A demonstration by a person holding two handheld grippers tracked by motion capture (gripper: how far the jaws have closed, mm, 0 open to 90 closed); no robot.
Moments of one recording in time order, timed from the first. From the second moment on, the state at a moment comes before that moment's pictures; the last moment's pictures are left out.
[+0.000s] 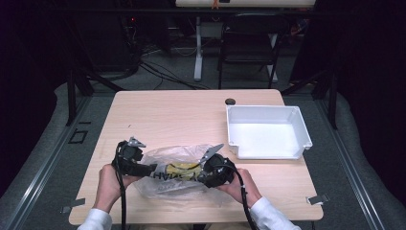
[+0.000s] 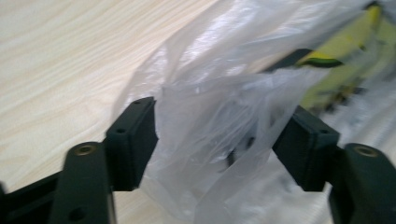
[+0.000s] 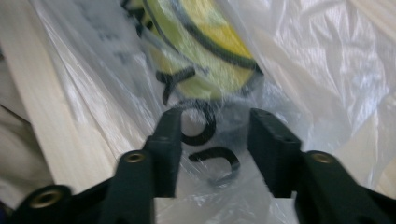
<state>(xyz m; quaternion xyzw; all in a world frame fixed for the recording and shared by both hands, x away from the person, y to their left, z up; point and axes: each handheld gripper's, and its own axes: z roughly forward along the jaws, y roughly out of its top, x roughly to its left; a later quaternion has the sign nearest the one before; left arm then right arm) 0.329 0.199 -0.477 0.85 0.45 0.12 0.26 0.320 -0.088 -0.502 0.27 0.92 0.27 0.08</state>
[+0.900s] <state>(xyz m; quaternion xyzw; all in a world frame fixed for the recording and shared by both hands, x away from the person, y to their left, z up) 0.340 0.216 -0.526 0.87 0.45 0.04 0.18 0.311 -0.111 -0.535 0.28 0.94 0.21 0.04</state>
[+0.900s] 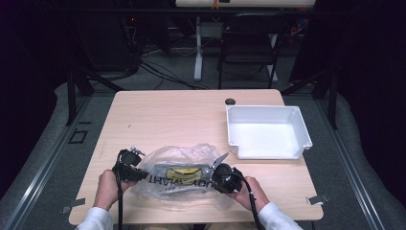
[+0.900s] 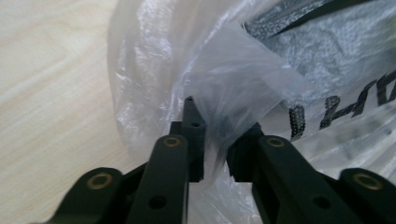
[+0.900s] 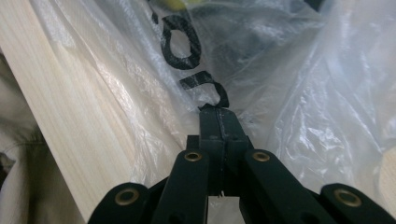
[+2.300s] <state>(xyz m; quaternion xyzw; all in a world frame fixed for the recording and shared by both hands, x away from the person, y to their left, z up) 0.336 0.217 -0.482 0.82 0.47 0.06 0.32 0.301 -0.098 -0.526 0.22 0.94 0.24 0.05</state>
